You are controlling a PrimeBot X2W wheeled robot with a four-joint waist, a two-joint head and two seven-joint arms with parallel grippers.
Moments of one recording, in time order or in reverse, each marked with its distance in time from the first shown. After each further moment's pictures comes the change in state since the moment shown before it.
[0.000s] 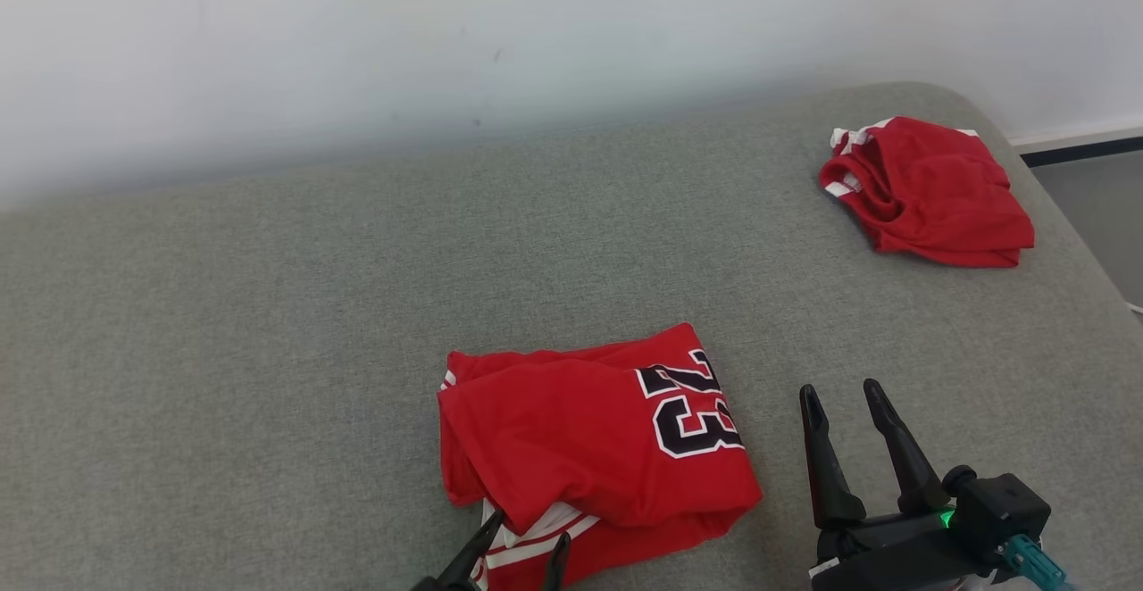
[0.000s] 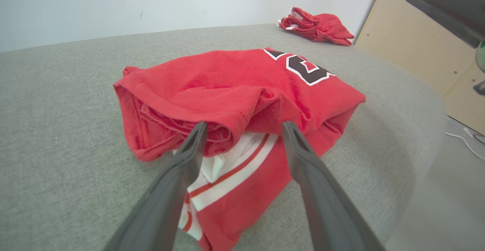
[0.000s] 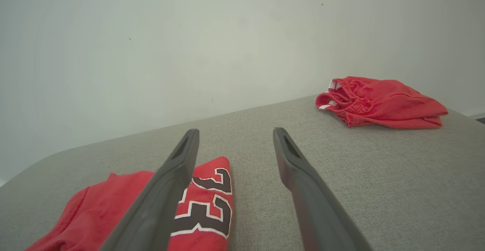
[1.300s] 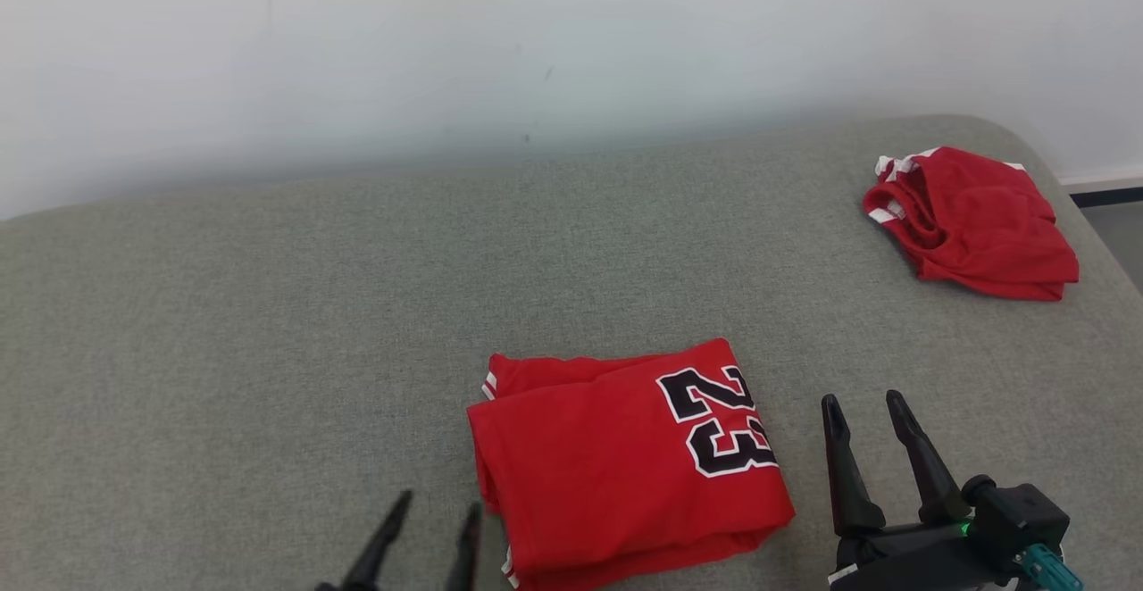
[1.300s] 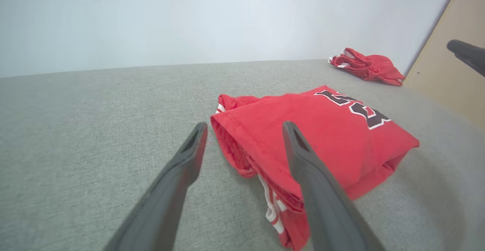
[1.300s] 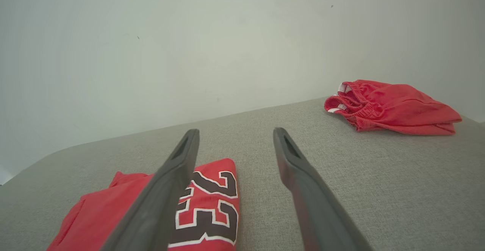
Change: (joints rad) left arm 0.080 0.024 0.126 -0.135 -0.022 0.019 0.000; right arm 0.020 -0.006 -0.035 0.008 -0.009 0.000 0.000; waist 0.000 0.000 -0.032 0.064
